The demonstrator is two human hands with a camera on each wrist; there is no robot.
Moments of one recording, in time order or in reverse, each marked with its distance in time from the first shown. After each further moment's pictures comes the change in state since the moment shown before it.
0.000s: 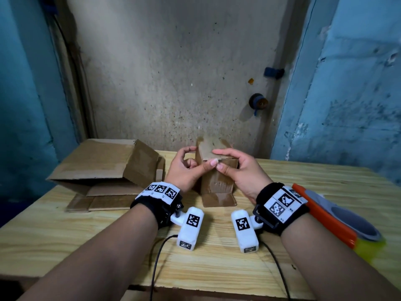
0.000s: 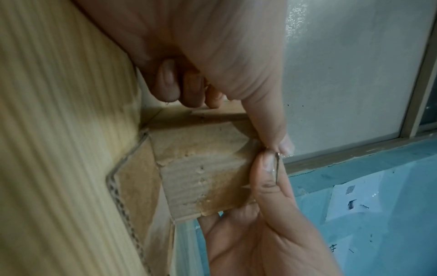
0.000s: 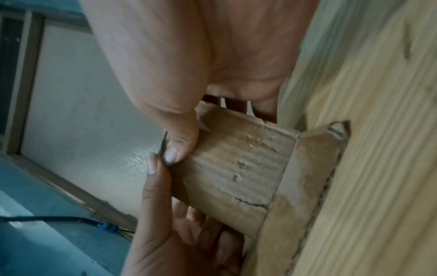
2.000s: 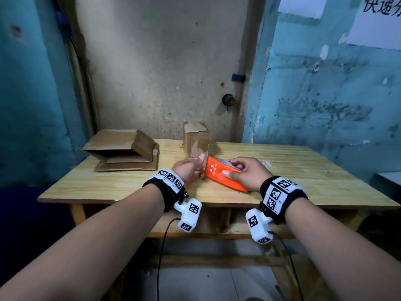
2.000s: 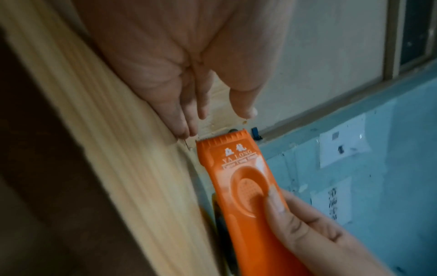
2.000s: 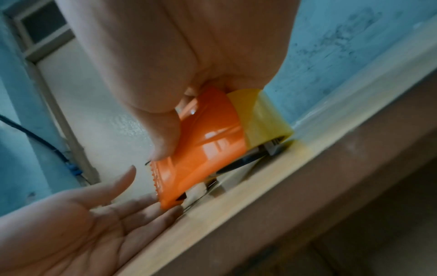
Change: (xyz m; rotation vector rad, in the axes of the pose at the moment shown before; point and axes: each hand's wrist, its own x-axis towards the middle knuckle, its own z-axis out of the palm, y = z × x) left_hand -0.139 0.054 0.048 -0.091 -0.087 -0.494; right_hand -0.175 -0.076 -0.041 -0.736 0.120 0.266
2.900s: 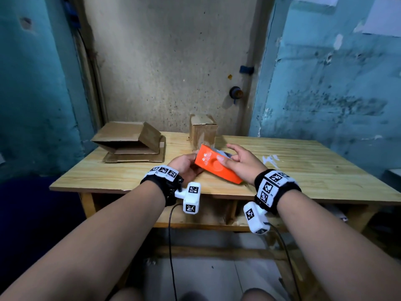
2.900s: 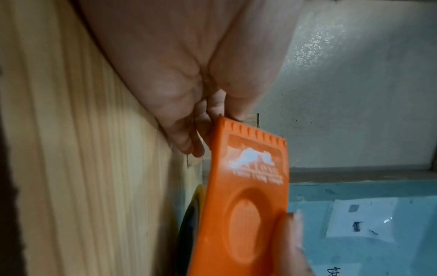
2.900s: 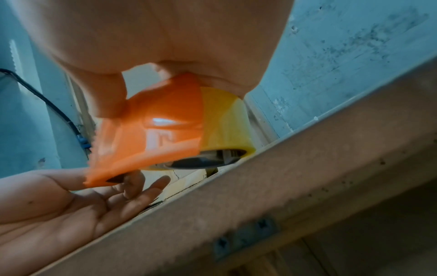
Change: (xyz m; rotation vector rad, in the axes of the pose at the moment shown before) left_hand -0.014 0.002 -0.015 -0.308 -0.085 -0.050; right_hand 0.007 -0.015 0.024 0.264 -0.111 -0.081
